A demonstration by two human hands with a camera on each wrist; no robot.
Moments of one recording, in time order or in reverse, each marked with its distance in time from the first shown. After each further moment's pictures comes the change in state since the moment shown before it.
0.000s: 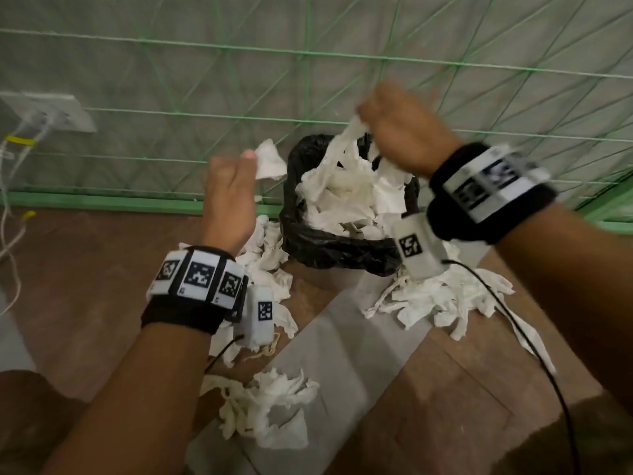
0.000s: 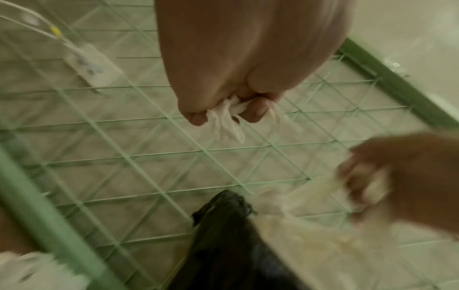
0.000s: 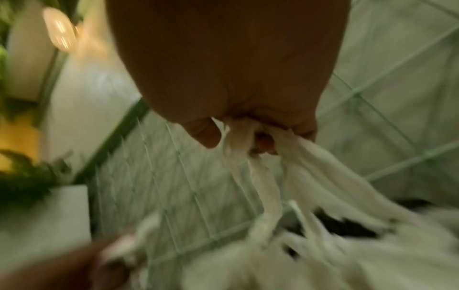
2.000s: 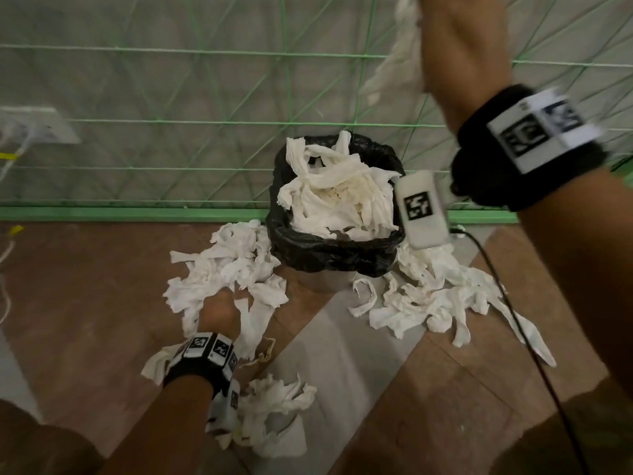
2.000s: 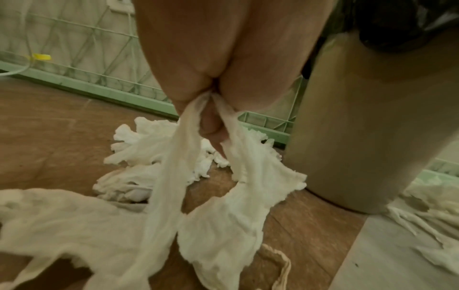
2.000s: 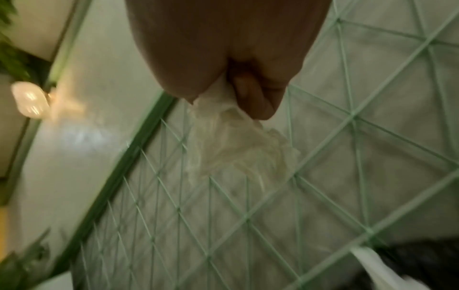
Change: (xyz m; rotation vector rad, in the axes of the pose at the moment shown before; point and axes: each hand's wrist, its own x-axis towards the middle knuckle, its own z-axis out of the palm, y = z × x) left_hand -0.051 -0.188 0.012 0.909 -0.341 -0.303; right_hand 0.007 0.027 -0.046 0.565 0.560 -0.017
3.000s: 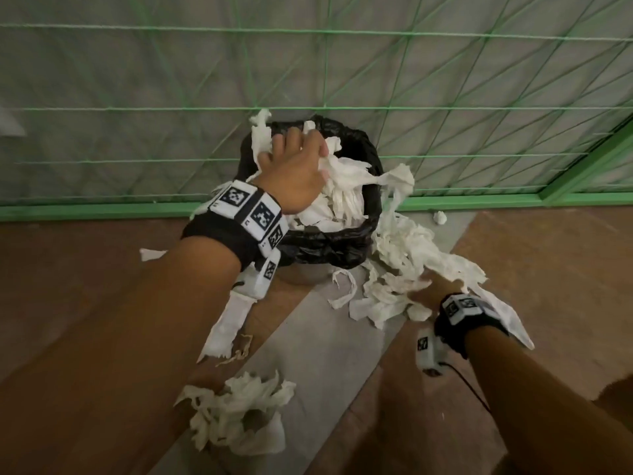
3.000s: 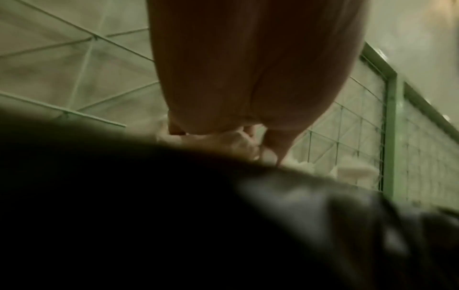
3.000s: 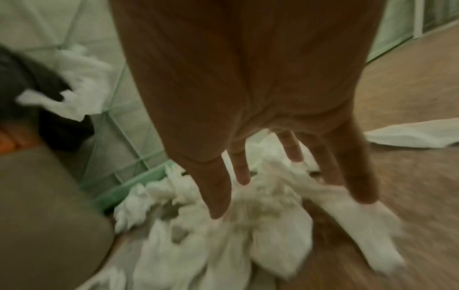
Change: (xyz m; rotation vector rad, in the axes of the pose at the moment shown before) left_hand 0.006 0.220 -0.125 -0.036 0.063 0.664; right_hand -0.264 0.219 -0.032 -0.691 -0.871 1.126
